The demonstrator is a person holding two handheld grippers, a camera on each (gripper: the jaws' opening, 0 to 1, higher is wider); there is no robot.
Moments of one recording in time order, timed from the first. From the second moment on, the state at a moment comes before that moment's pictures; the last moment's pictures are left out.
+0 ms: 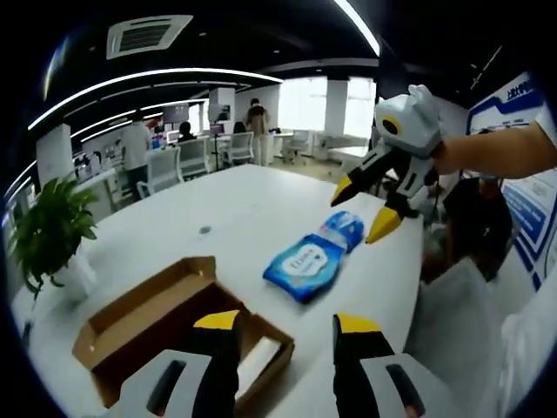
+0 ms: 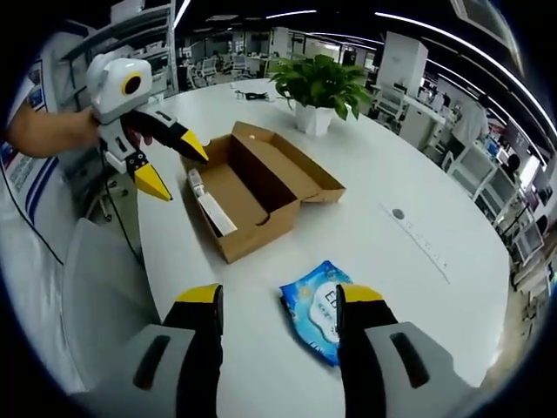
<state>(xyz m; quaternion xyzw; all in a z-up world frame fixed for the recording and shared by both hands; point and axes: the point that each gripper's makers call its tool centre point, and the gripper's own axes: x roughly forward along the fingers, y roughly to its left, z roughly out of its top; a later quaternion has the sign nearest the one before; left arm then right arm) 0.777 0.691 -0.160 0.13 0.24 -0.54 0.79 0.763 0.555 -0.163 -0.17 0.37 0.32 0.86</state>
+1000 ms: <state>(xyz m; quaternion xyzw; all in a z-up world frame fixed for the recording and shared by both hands) 0.820 0.776 -0.191 0.10 0.27 -0.52 0.80 0.821 0.661 -0.196 -0.21 0.39 0.40 0.80</state>
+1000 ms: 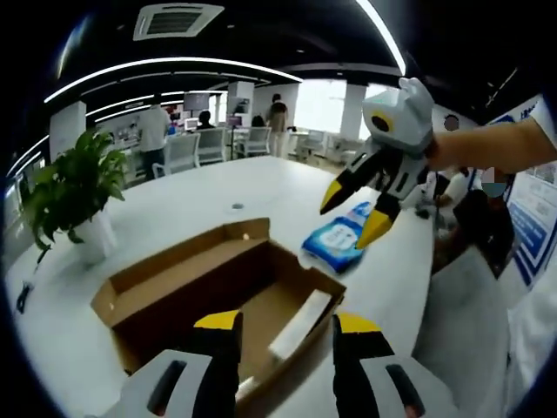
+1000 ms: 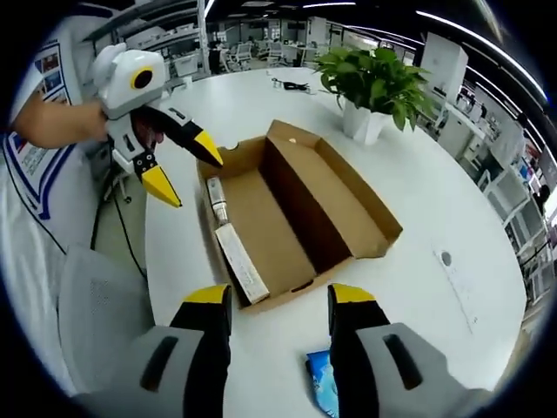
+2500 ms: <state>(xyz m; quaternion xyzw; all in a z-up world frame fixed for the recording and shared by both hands) 0.837 0.811 -0.214 0.00 0.30 -0.49 0.82 0.811 0.702 -0.284 -0.30 0.50 0.59 0.56</state>
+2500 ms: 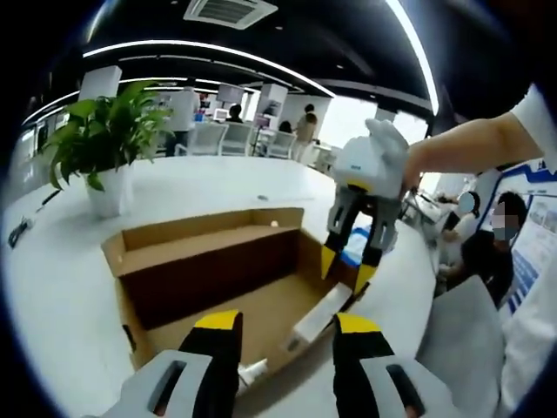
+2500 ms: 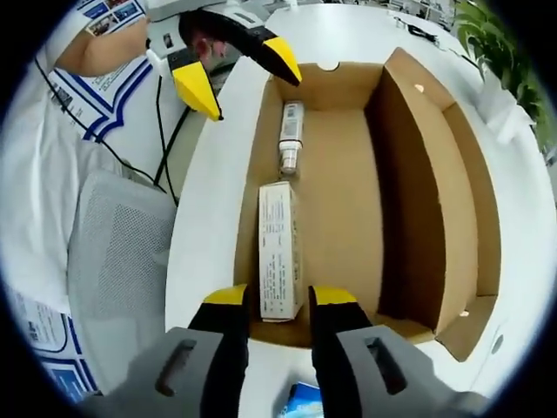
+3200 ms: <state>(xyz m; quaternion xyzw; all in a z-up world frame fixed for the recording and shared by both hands) 0.841 0.819 -0.221 0.00 0.30 -0.47 0.83 0.807 0.709 -0.315 -0.32 0.50 0.58 0.55</state>
